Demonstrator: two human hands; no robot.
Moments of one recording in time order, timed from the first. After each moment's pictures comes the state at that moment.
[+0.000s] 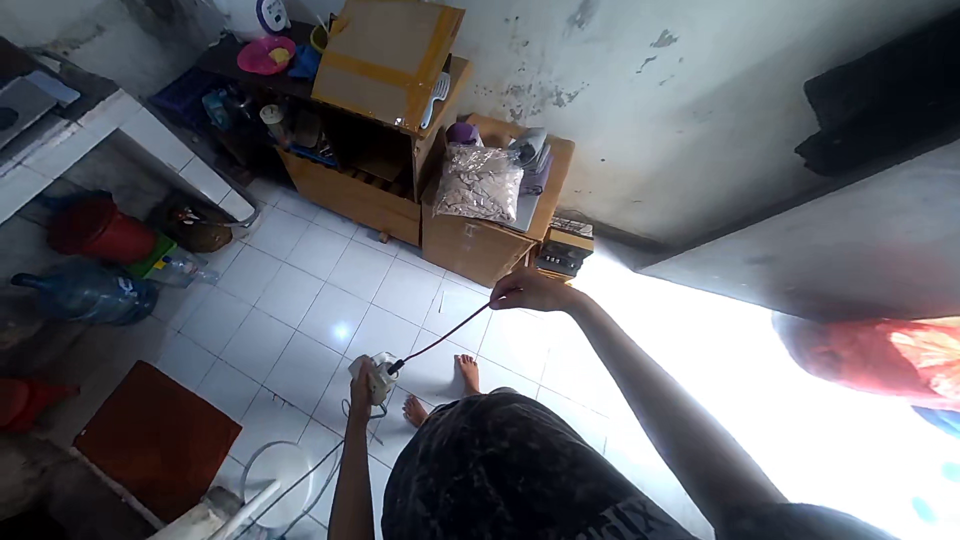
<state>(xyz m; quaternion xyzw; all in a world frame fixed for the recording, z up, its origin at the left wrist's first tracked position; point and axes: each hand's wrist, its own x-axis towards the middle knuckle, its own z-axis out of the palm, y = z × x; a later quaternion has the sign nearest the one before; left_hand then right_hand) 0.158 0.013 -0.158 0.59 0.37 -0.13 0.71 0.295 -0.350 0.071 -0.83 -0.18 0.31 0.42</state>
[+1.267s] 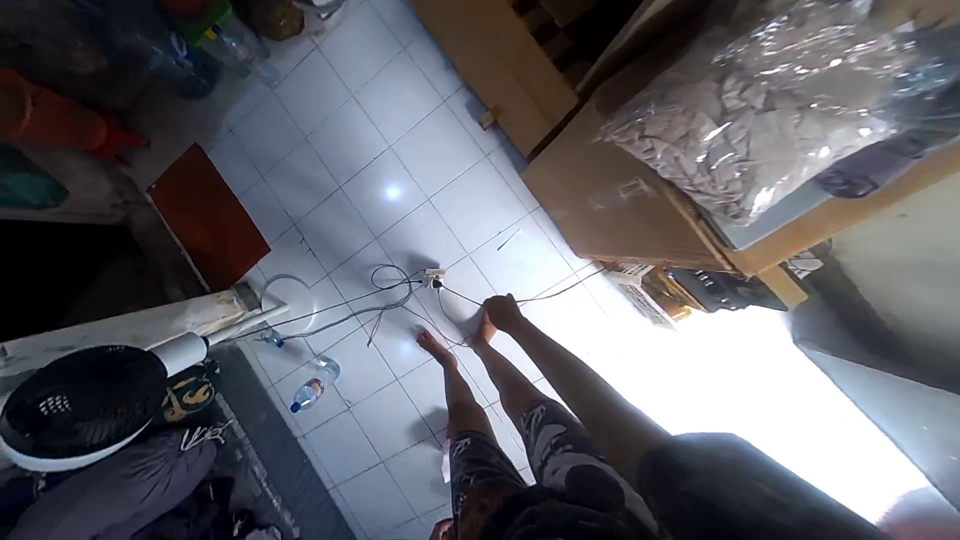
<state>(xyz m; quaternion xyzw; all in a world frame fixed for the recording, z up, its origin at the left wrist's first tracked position) -0.102 -0.252 -0.150 0.46 0.64 -0.32 0.52 0.325 -0.234 -0.298 -0.76 -0.25 0.60 -0.03</state>
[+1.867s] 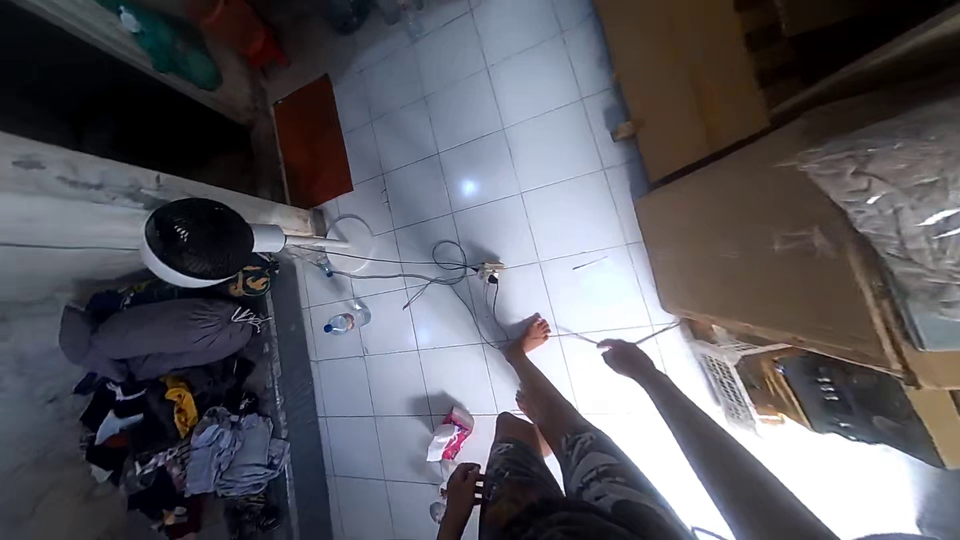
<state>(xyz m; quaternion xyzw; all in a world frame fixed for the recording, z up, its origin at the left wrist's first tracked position) -0.086 -0.304 -0.194 0.31 0.69 -0.21 0.62 0.322 -0.359 -0.308 -0.78 -0.20 0.60 0.00</state>
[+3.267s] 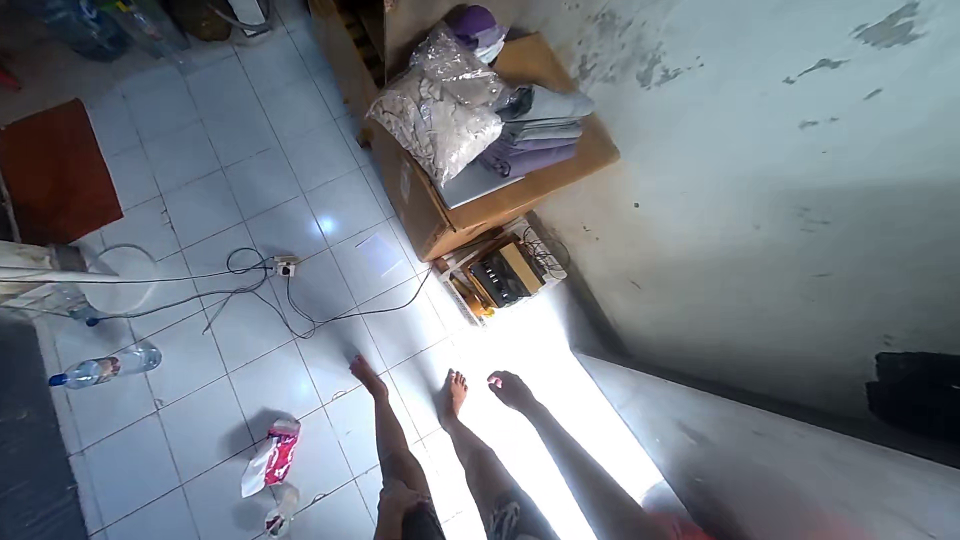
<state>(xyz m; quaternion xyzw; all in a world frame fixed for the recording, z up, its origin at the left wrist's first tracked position) 0.017 -0.715 -0.300 0.52 0.46 -0.60 0.40 0.304 -0.872 -0.297 -0.80 -0.08 0.58 0.09</state>
